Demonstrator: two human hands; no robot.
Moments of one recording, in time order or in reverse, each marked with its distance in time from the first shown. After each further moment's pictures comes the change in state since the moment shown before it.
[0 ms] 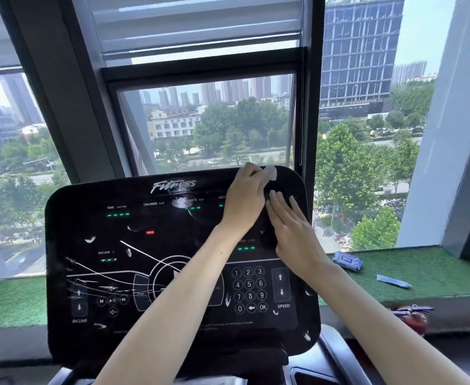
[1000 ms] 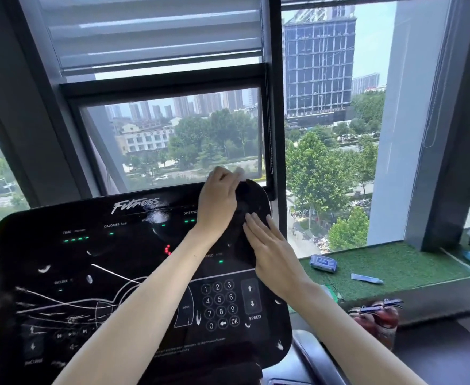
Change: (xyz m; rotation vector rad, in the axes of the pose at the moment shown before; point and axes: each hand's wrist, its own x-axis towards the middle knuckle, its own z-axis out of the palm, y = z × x) left_hand 0.022 0.006 0.014 -0.025 0.034 -0.005; right_hand -0.025 0.011 -0.008 0.028 -0.017 0.025
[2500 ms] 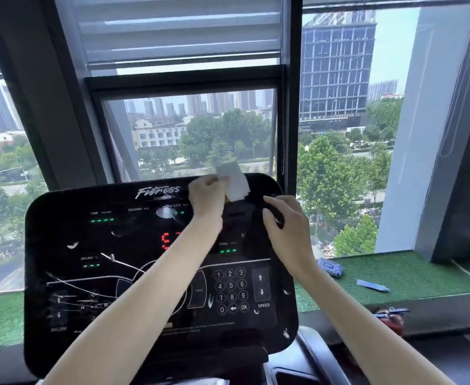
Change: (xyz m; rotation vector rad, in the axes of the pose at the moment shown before) left_hand -0.014 0.022 -0.057 -0.712 0.221 -0.847; right_hand 0.018 -0.017 -0.034 0.689 0.260 0.450
